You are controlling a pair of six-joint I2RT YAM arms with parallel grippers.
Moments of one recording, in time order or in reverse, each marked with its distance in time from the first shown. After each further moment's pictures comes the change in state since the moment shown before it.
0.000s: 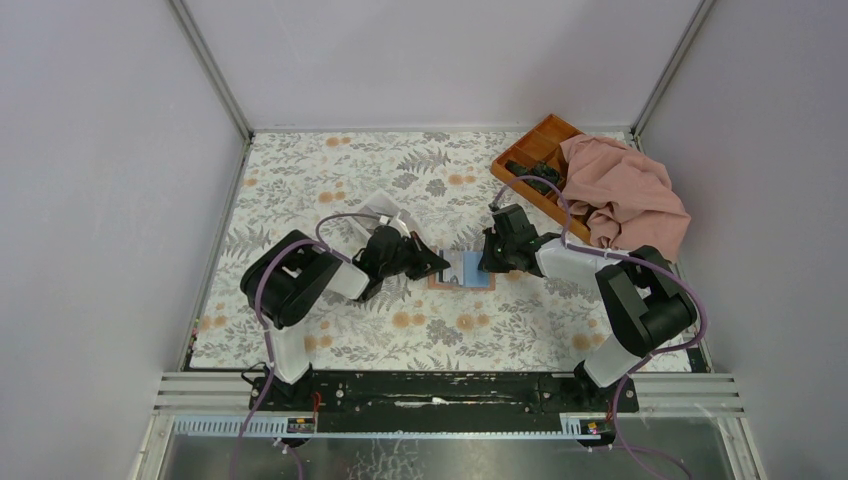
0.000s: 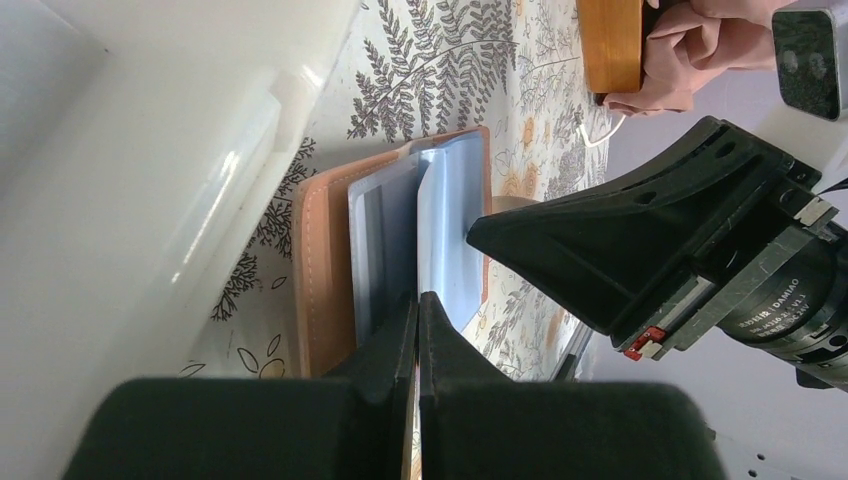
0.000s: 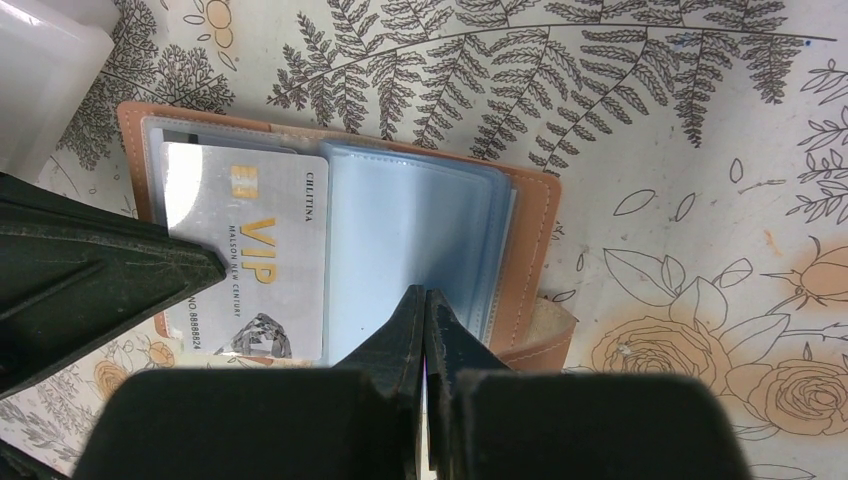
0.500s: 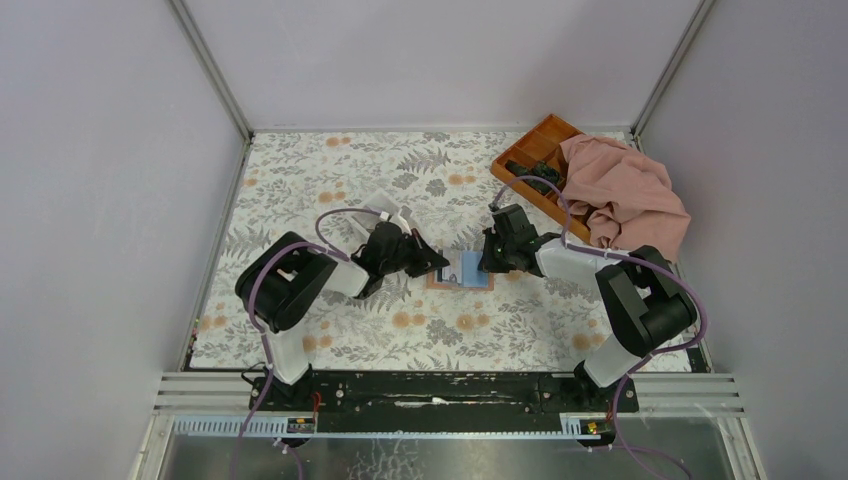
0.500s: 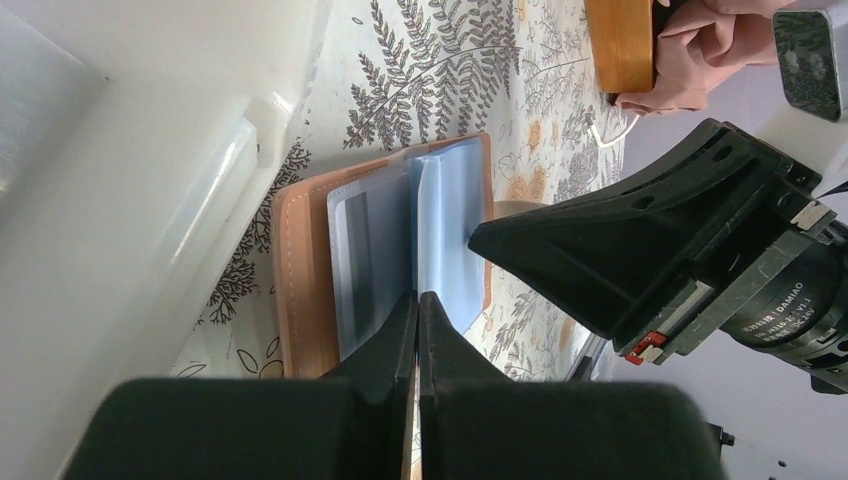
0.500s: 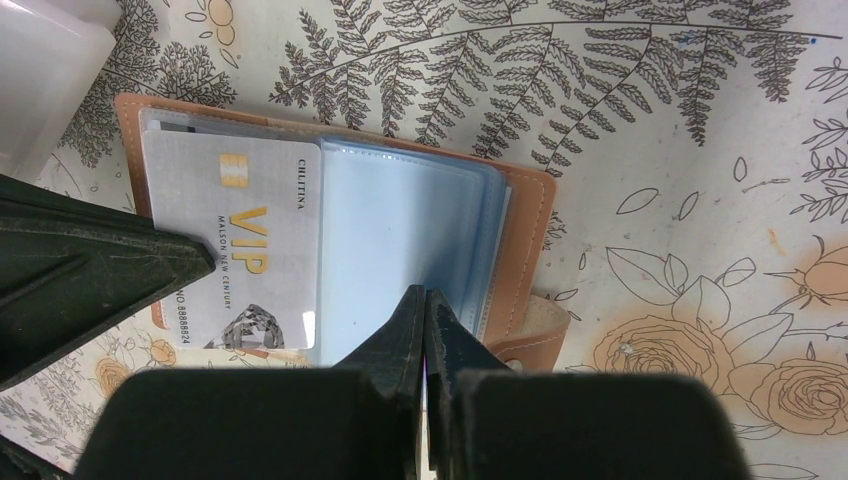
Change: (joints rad) left arm 0.000 -0.030 0.025 -0.076 -0.014 0.047; right arm 0.000 0.000 0.001 -0.003 -0.002 0.000
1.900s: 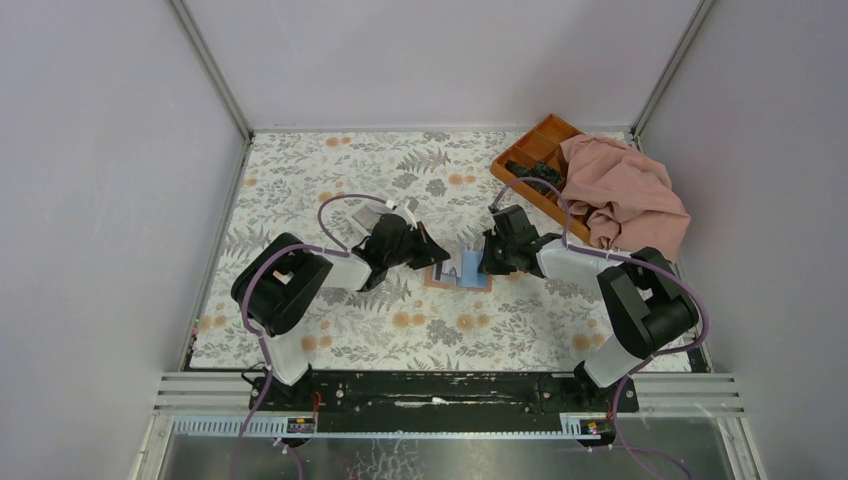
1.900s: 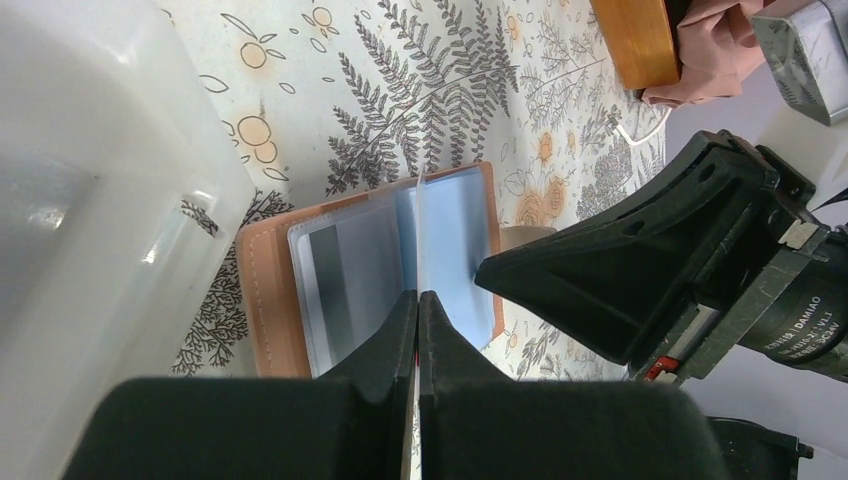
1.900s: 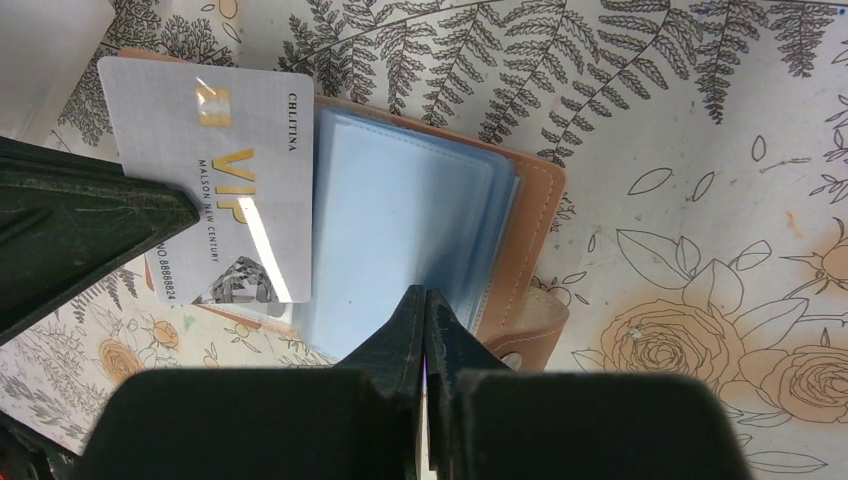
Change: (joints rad) left arm -0.006 -0.029 0.075 -0.111 -0.043 0.161; right arm 0.000 -0.012 -0.005 -0.020 -0.025 -0.004
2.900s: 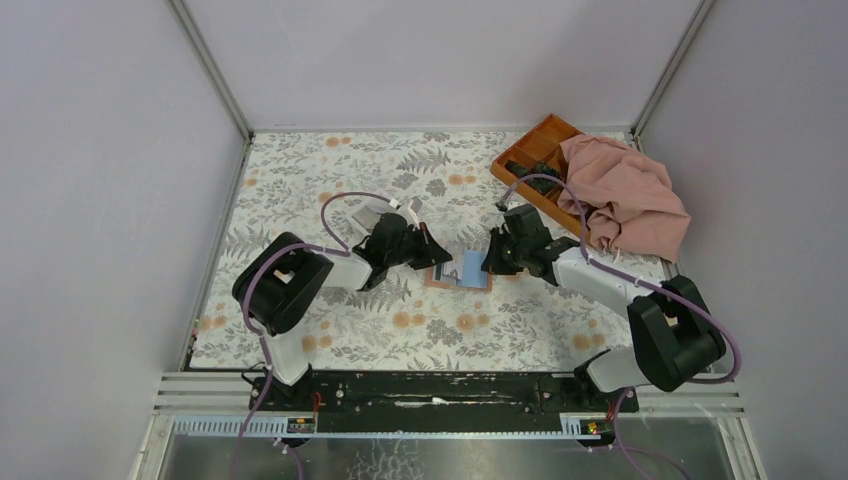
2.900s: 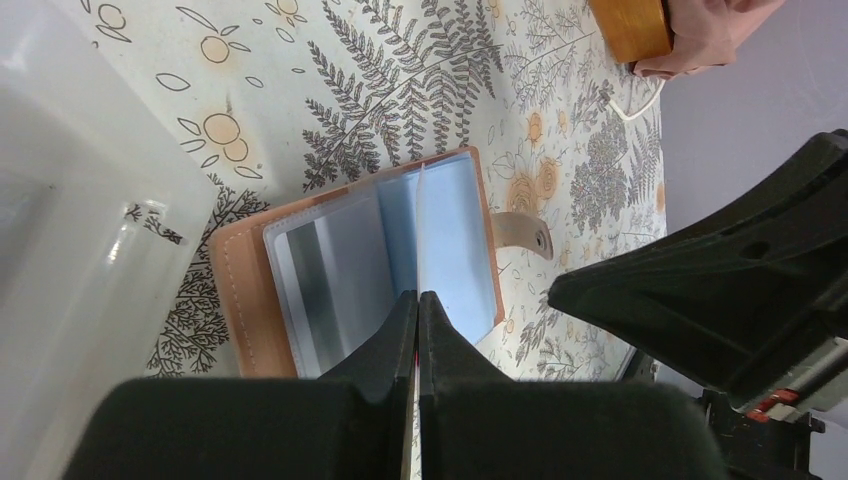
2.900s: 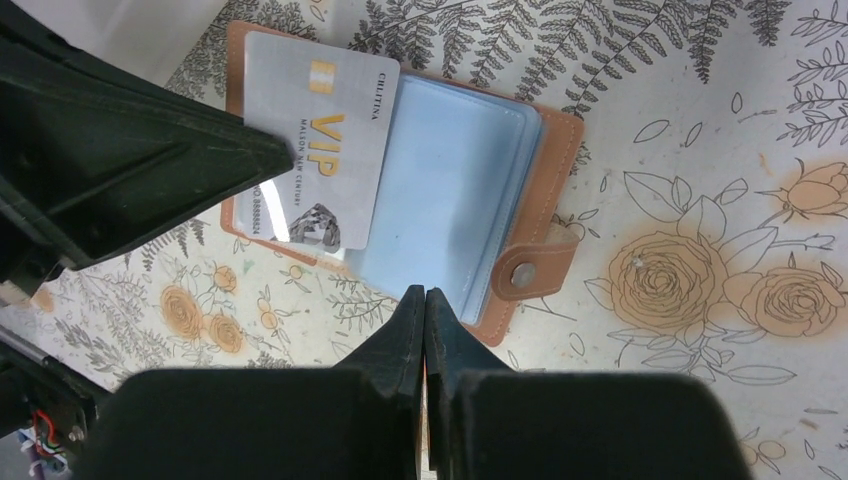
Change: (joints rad) left arm 0.000 0.007 0.006 0.005 0.053 0.036; right arm 0.000 -0.201 -0.035 -0.081 -0.033 -0.001
